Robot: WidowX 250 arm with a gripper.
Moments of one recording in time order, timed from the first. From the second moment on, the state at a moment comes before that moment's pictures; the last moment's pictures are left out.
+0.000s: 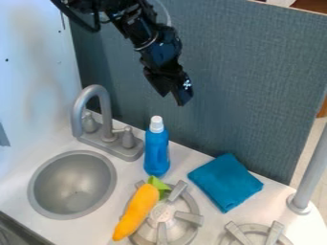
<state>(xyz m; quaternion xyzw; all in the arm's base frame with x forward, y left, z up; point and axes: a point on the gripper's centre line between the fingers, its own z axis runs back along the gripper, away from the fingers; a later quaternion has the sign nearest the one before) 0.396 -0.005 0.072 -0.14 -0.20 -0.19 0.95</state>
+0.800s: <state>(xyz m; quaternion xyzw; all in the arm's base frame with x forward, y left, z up) 0.381 0.031 0.042 -0.11 -0.15 -0.08 0.98</state>
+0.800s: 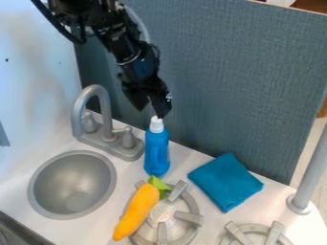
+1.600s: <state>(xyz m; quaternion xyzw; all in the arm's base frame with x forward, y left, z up) 0.398 0.014 0.022 -0.04 -0.11 -0.07 0.99</state>
